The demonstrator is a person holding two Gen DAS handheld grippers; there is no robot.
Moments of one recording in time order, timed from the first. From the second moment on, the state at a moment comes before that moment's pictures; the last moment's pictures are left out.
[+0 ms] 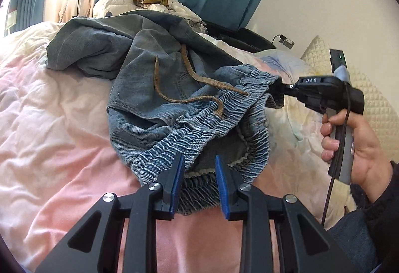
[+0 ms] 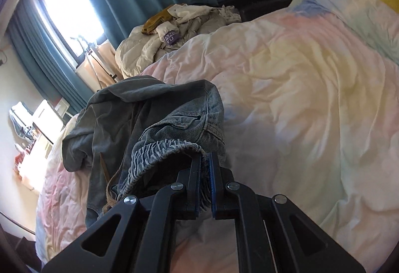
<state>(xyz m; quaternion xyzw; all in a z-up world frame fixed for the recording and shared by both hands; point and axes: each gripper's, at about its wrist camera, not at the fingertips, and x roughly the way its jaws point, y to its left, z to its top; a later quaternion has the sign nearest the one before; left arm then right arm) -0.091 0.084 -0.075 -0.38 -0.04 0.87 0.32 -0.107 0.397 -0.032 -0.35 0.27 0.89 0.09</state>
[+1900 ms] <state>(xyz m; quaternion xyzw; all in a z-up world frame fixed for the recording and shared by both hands) -0.055 0.137 -0.010 -0.31 -0.08 0.89 0.33 -0.155 0.444 0.099 -0.18 0.19 0.97 -0.01</state>
